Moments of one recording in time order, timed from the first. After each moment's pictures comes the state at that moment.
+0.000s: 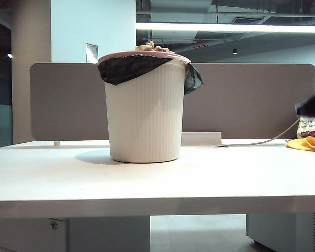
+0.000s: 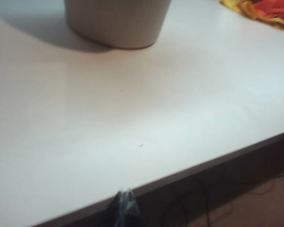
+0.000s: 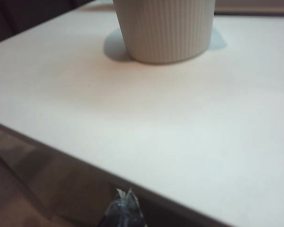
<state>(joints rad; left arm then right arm) -0.40 0.26 0.05 -0.07 0.10 -0.22 0.46 0.39 0.04 0.14 -0.15 0.15</state>
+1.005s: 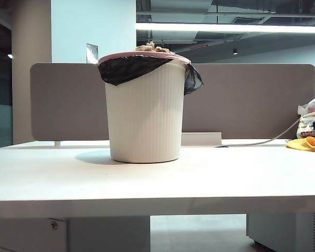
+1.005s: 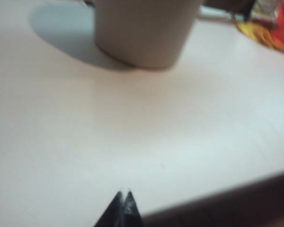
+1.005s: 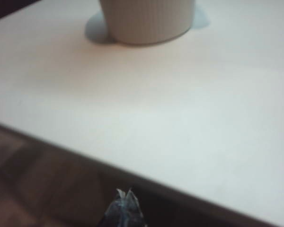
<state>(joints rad) -0.29 0.15 0.01 -0.04 0.11 -0.26 0.40 0.28 0.01 0.05 -0.13 0.16</state>
